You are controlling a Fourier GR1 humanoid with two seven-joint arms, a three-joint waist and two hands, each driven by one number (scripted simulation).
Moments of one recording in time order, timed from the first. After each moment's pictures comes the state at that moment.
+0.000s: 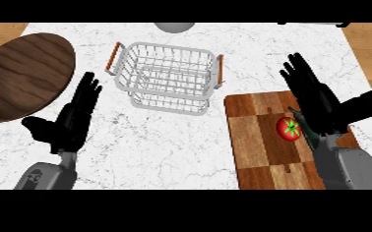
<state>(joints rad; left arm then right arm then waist) -0.13 0.33 -0.19 -1.41 0.38 0.23 -0.11 -0.23 -0.22 -0.04 -1.47 -0.33 0.08 0.11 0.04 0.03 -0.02</state>
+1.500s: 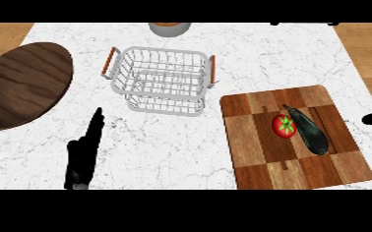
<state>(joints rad) 0.05 0.28 -0.29 -1.37 0.17 0.38 -0.03 -0.26 -0.84 -0.09 -1.46 -0.07 0.23 0.67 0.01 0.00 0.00</state>
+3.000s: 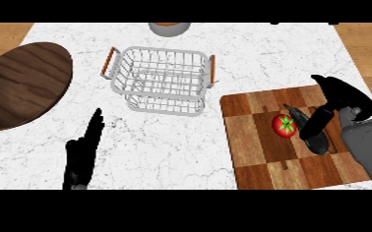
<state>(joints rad) 0.07 0.24 -0.24 -1.41 0.11 0.34 0.02 -0.42 -0.60 0.26 -1.41 0.33 0.37 0.99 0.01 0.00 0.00</state>
